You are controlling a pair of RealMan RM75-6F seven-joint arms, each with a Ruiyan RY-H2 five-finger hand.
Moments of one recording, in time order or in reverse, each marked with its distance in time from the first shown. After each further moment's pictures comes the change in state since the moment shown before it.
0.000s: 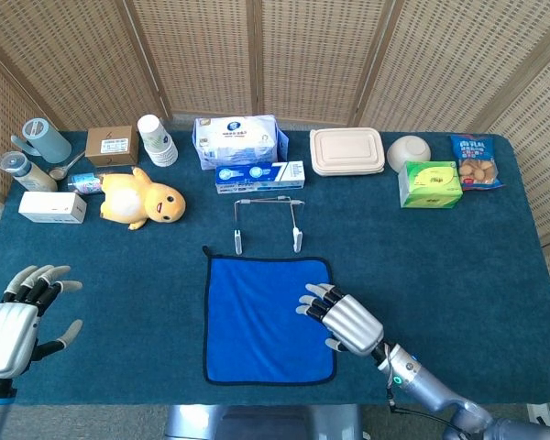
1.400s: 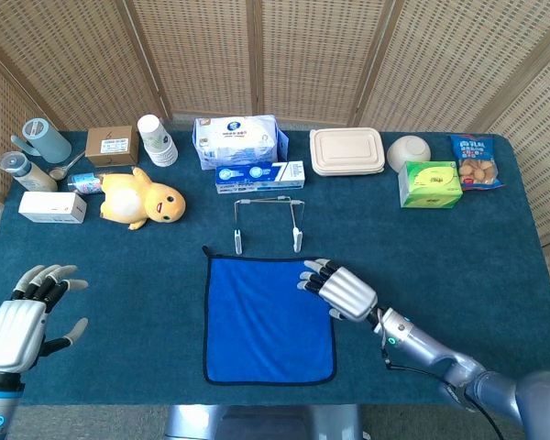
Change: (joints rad) left arm -0.023 -0.035 -0.007 0.022 -0.038 -0.030 0.006; right arm 0.182 -0.082 -0.041 0.355 0.021 -0.007 0.180
